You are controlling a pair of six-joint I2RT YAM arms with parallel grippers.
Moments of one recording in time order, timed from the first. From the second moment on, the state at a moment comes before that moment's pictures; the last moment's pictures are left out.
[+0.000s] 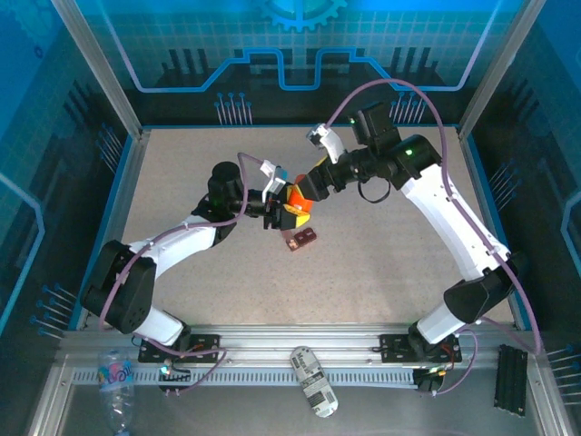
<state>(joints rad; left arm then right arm) -0.43 1.50 0.88 0.58 1.15 -0.23 0.52 1.56 1.82 -1.05 -0.59 -0.07</state>
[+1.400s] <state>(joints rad) -0.55 1.53 0.76 0.63 0.50 -0.02 0.53 1.45 1.35 -0.51 -0.30 0.49</state>
